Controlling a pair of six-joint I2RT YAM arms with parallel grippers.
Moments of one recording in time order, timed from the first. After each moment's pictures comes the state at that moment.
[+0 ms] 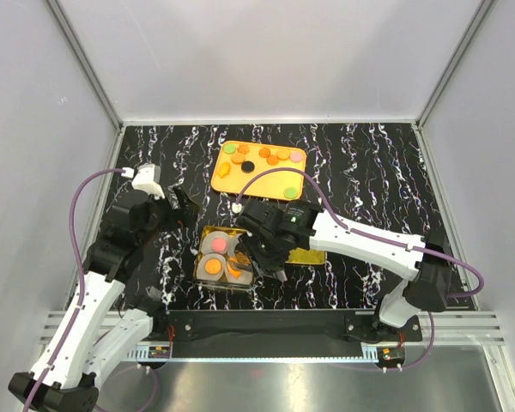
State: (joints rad) left arm -0.31 0.71 0.84 -0.60 -0.03 -0.40; right arm 1.16 1.60 1.48 -1.04 -0.05 0.58
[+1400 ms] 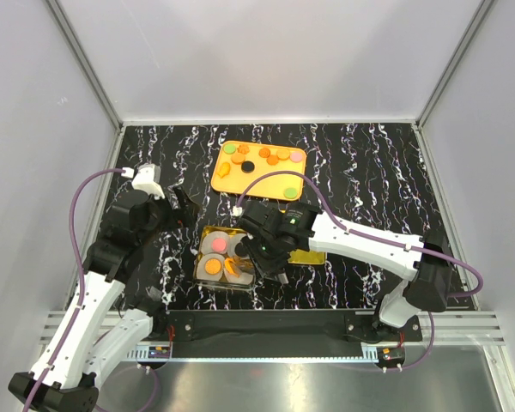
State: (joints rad) left arm -0.31 0.71 0.84 -0.60 -0.03 -0.40; right arm 1.16 1.60 1.45 -1.03 -0.07 0.58
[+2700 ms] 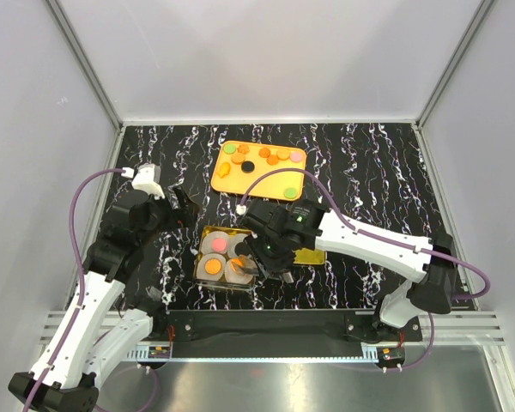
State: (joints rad) left arm -0.31 0.71 0.84 -0.60 -0.03 -0.40; right arm 1.16 1.57 1.49 -1.11 -0.07 0.58
